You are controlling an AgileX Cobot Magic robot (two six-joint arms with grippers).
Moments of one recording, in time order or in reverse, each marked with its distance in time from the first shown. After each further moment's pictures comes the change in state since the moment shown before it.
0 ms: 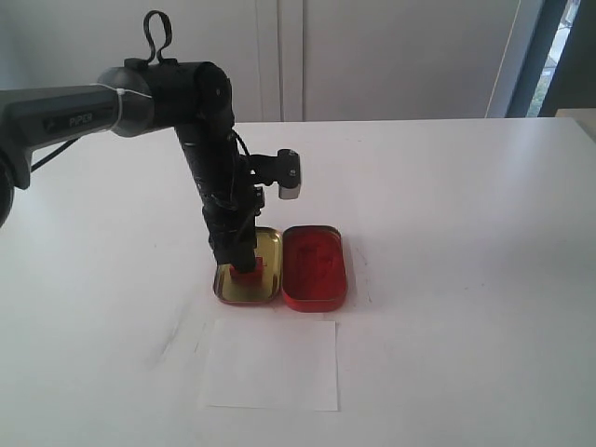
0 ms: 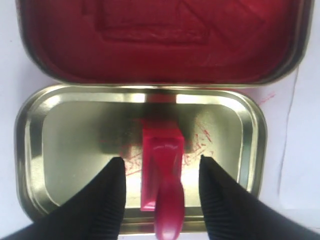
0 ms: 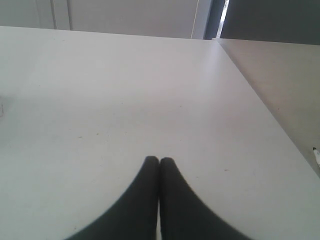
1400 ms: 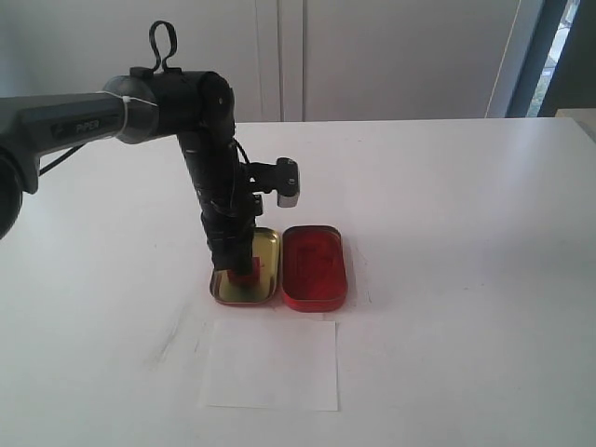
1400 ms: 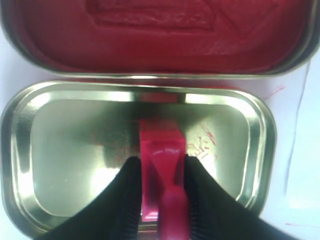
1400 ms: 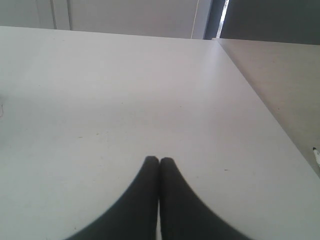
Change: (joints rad) left arm 0.000 0.023 0.000 0.019 0.006 -0.010; right arm 0.000 0.000 0.000 0.000 0.000 0.000
